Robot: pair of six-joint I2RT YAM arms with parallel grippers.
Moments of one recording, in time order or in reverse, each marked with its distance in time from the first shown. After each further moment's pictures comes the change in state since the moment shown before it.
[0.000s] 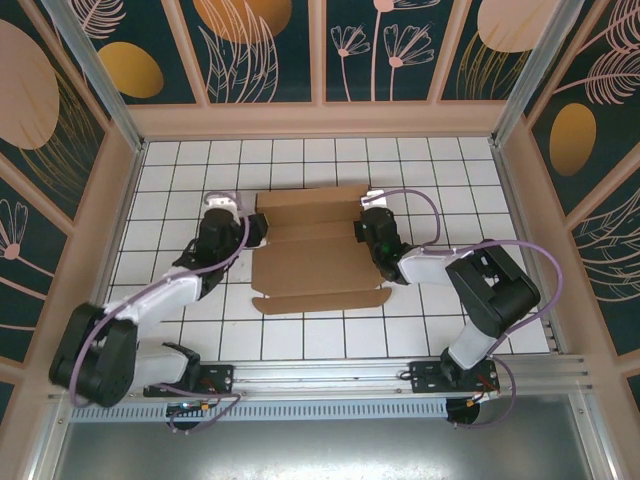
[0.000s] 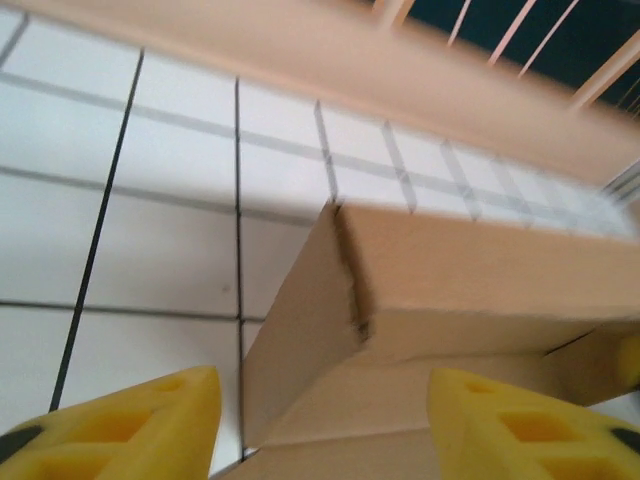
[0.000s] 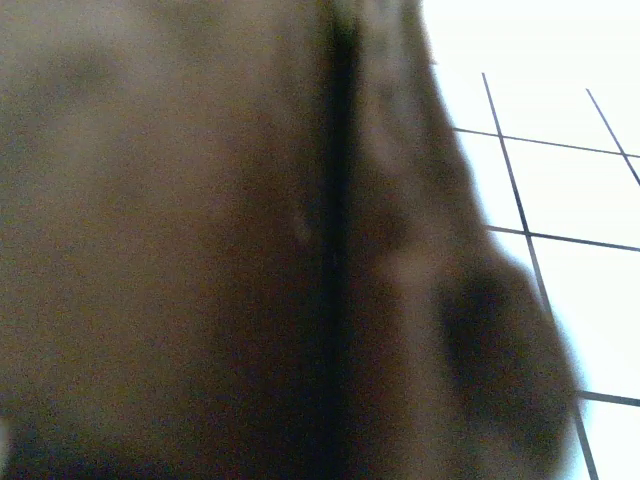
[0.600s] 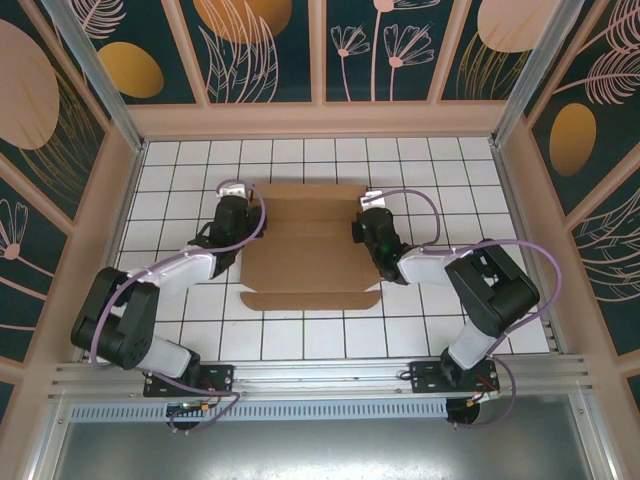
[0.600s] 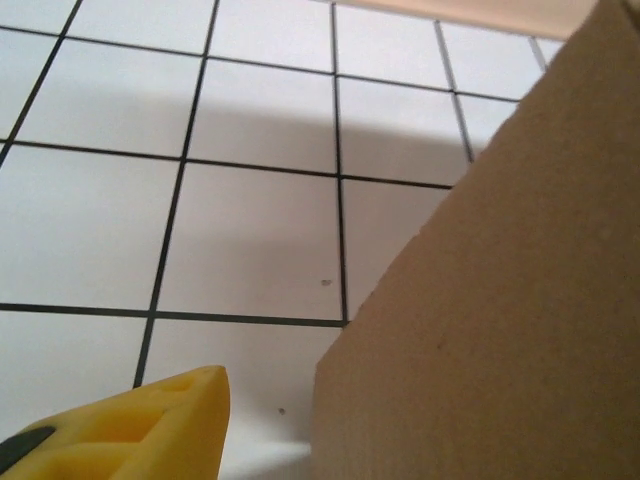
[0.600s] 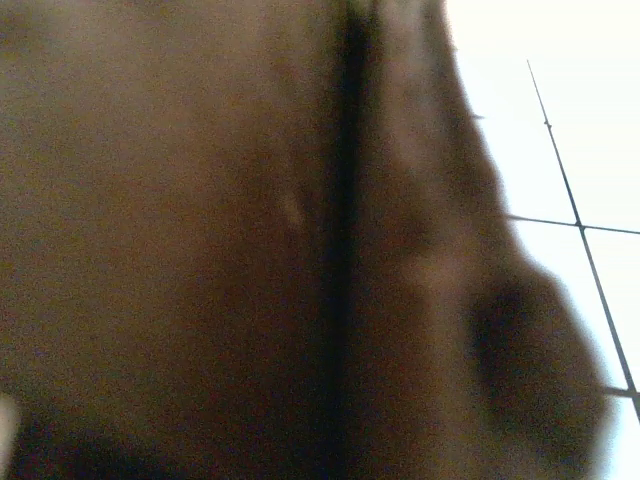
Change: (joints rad) left arm -0.002 0.412 0.201 -0.075 -0.147 0.106; right arm 0.000 -0.002 0.000 0.017 -0.061 0.043
